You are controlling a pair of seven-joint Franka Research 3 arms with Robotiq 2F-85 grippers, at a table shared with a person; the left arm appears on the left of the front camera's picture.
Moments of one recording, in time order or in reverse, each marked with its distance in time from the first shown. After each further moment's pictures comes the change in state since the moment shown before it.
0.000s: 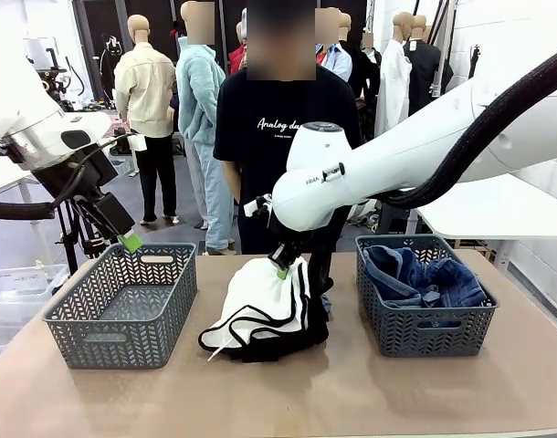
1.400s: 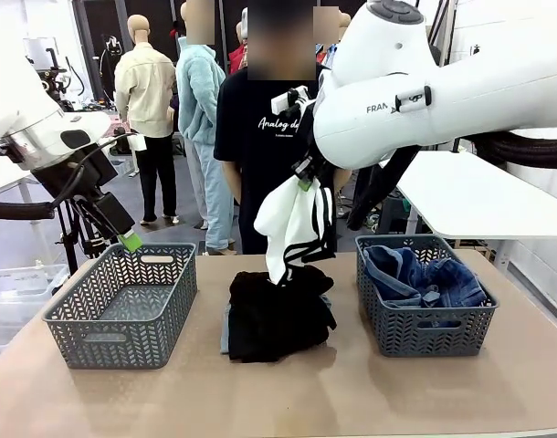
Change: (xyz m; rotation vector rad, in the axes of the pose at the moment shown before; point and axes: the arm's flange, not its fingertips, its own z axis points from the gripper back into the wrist) left arm 0.000 0.000 0.000 0.000 -0.001 0.001; right arm -0.029 0.017 0.201 -0.260 -0.308 -0.069
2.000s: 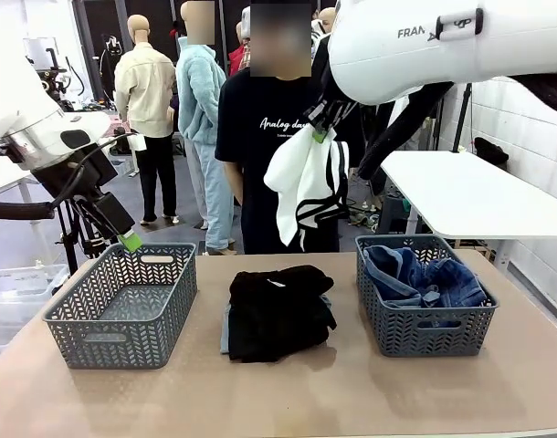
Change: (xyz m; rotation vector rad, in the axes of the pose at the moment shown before) left arm 0.000 0.000 0.000 0.000 0.000 0.000; right arm 0.027 -0.016 0.082 -0.087 -0.014 -0.002
